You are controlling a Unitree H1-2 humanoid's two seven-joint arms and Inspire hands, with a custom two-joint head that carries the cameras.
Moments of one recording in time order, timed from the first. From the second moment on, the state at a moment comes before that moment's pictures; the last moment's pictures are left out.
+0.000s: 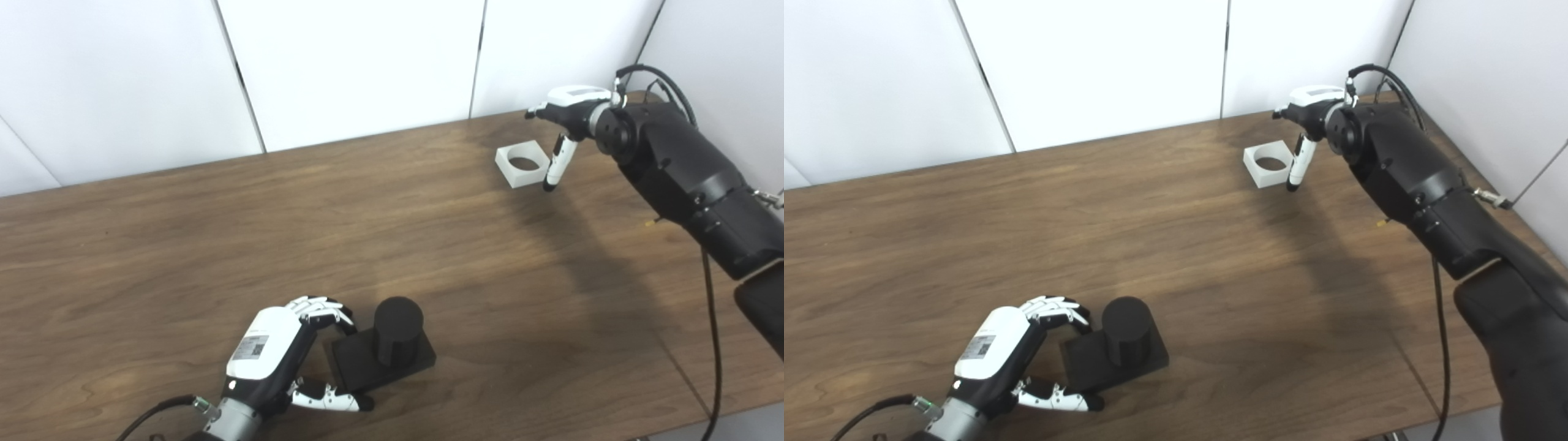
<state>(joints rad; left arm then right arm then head) 0.05 0.27 -0.45 -0.26 0.76 -0.03 -0.20 -0.64 -0.74 0.35 0.24 -0.83 0.37 0.62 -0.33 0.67</state>
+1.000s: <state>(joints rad) 0.06 0.25 -0.48 -0.27 0.80 -0.01 -0.20 -0.61 -0.70 0.37 0.32 -0.81 0.31 0.54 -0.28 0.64</state>
